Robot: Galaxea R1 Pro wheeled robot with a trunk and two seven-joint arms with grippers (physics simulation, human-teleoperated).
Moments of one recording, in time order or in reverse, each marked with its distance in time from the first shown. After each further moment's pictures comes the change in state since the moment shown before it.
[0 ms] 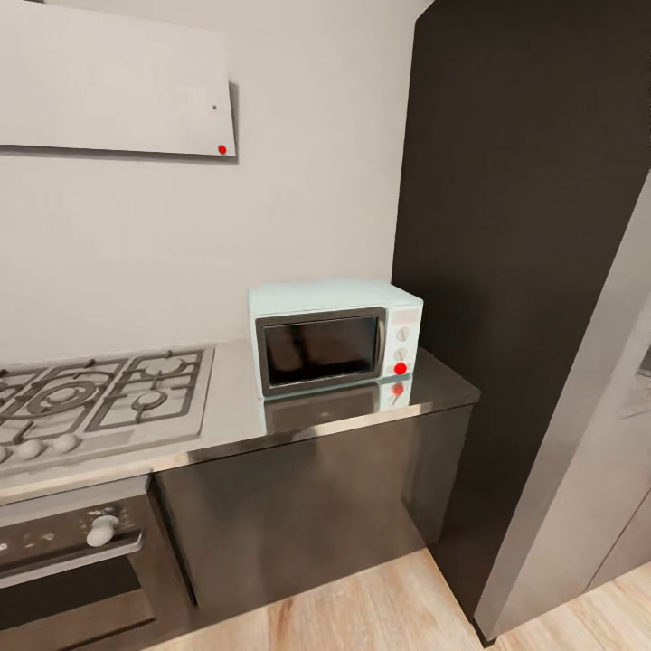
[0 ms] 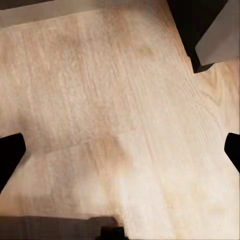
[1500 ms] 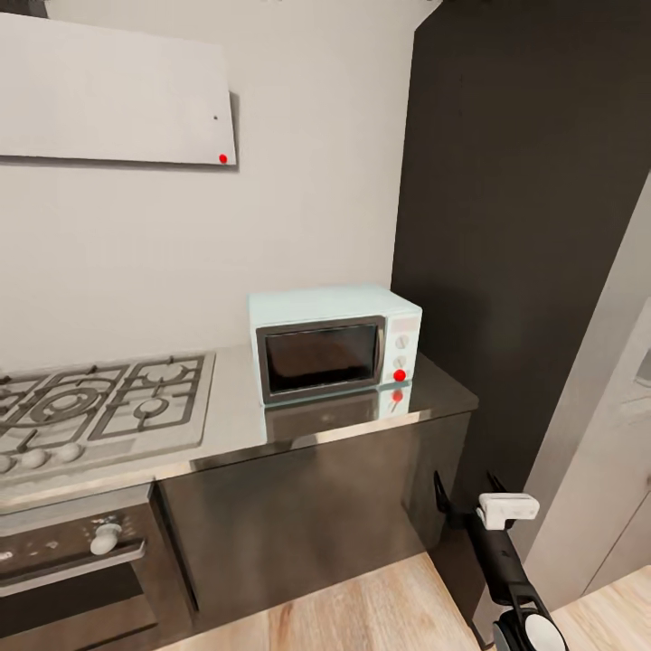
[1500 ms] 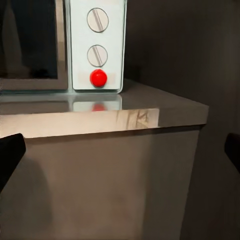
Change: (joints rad) left arm 0.000 -0.010 0.006 -0.002 0.000 0.009 -0.001; right arm -0.038 0.000 -0.006 -0.904 0.000 -0.097 -0.050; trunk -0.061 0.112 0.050
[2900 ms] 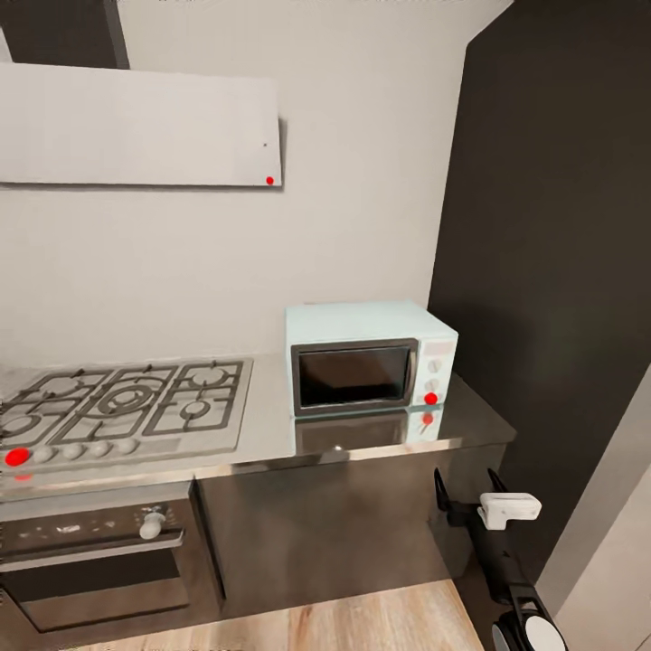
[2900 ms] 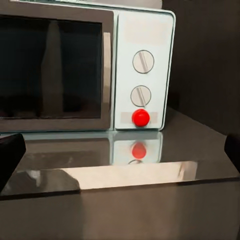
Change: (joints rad) left arm 0.000 0.040 0.161 -0.002 0.000 0.001 0.000; right arm 0.000 0.001 0.001 0.003 -0.001 -0.037 -0.002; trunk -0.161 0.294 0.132
